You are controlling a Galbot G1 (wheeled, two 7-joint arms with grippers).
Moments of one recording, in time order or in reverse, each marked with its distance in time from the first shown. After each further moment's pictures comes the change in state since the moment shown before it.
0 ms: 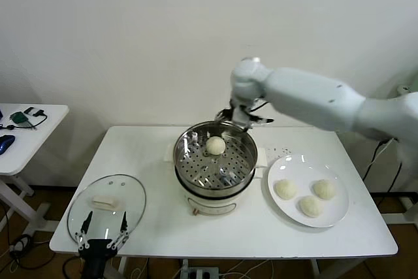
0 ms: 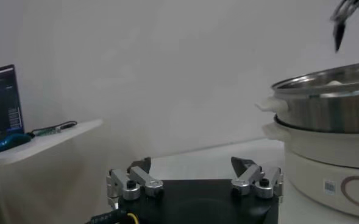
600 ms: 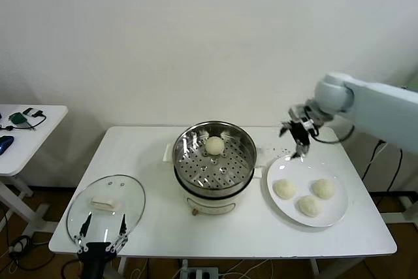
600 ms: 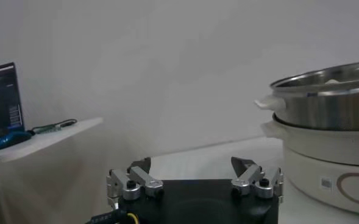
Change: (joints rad) left arm 0.018 -0.004 -0.005 -0.004 -0.006 -0.007 -0.002; right arm -0.267 -0.245 0.080 -0.003 0.228 -0.399 0.016
